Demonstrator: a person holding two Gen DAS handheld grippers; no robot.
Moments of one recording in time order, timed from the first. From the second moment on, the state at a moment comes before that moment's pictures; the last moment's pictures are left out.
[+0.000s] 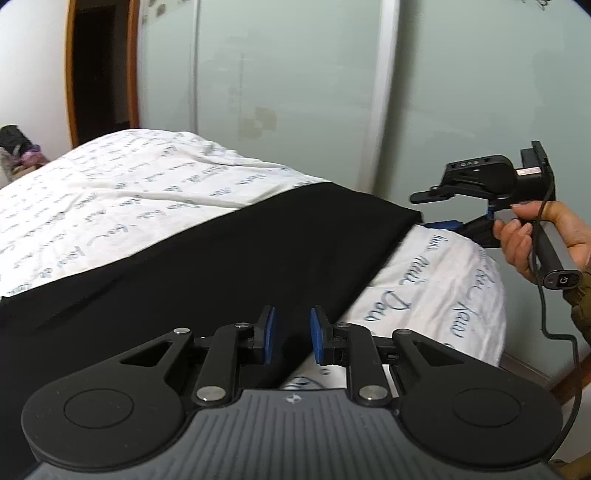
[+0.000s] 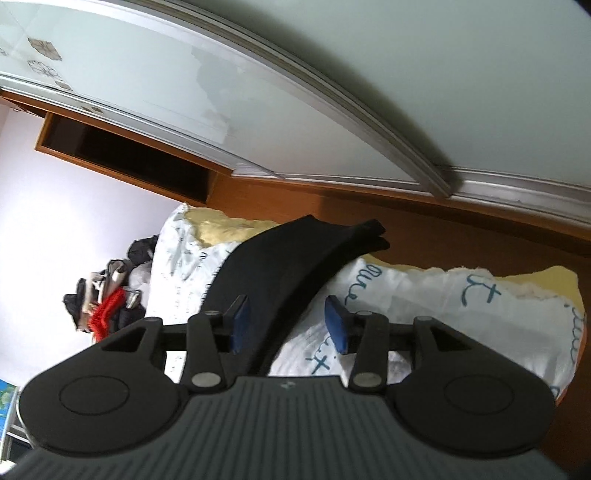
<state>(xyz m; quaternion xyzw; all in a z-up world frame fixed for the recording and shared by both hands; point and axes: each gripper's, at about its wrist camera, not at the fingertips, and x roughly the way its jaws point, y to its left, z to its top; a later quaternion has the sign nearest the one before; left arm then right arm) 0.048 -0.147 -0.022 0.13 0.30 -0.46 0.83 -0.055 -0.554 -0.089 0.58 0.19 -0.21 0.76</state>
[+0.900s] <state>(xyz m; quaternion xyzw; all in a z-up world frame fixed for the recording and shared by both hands) 0.111 0.002 -0.026 0.14 0.29 -0.15 0.94 0.031 -0.426 -0.006 0.23 0.19 -0.10 0.95</state>
